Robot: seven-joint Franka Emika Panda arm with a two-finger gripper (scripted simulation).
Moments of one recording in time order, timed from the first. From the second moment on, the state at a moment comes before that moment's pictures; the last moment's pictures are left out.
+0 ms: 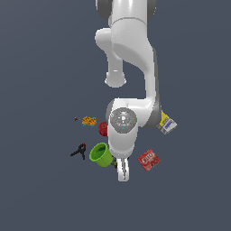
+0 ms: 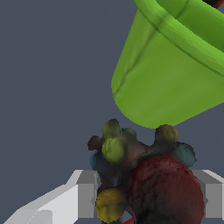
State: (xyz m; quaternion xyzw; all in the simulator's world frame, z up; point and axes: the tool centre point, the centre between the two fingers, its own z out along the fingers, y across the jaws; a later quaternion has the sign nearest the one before) arm 0.126 0.021 0.082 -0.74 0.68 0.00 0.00
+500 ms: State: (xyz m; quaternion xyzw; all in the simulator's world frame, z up) arm 0.074 -0.039 0.147 -0.73 0.68 0.00 0.00
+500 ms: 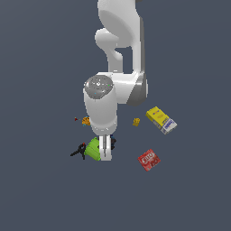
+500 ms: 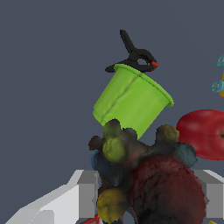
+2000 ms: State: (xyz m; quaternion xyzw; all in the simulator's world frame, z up) arm -0.089 -0.231 0.375 -0.73 0.68 0.00 0.00
